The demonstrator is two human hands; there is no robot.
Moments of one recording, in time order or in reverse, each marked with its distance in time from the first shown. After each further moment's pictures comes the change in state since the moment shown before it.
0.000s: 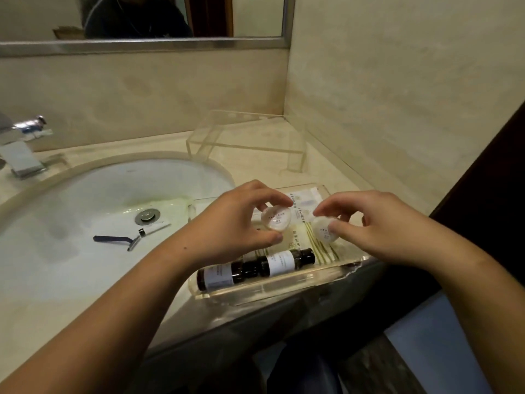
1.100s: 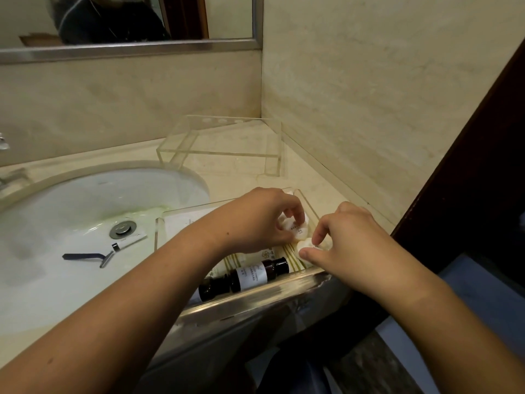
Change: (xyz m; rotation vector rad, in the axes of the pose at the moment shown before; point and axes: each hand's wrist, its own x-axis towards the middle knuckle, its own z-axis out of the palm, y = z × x) left_hand 0.065 0.032 0.031 0.183 -0.221 0.119; right_hand -0.009 0.000 0.023 -0.206 0.118 0.270
